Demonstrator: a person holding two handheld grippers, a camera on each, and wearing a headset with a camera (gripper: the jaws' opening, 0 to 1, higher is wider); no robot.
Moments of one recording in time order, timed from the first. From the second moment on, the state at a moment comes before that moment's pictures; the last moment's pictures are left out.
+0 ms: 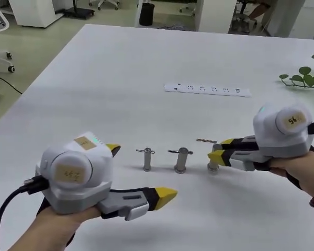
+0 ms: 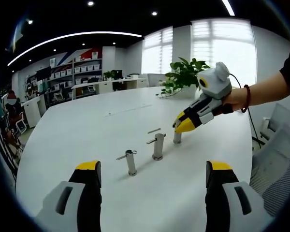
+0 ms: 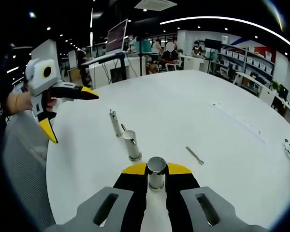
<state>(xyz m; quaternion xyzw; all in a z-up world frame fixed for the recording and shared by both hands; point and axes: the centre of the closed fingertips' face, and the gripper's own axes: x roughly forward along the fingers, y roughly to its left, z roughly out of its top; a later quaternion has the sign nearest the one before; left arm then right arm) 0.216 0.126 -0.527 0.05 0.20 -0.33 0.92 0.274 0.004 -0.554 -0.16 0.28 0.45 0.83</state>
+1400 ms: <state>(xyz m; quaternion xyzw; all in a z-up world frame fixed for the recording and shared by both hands) 0.211 0.123 -0.525 0.03 0.20 -0.34 0.92 0.209 0.060 -0.570 -0.18 0.25 0.58 0.76</state>
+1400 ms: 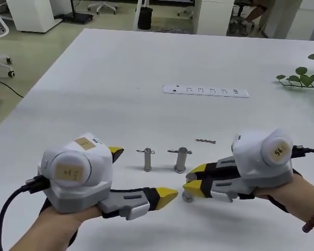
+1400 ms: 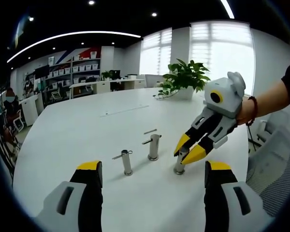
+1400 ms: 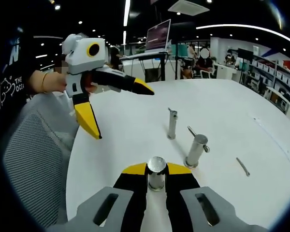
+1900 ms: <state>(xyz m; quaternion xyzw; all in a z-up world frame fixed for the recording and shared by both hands) 0.209 0.122 -0.527 0.04 0.20 -0.35 0.91 0.207 0.062 -0.571 -0.18 0.25 0.59 0.75</state>
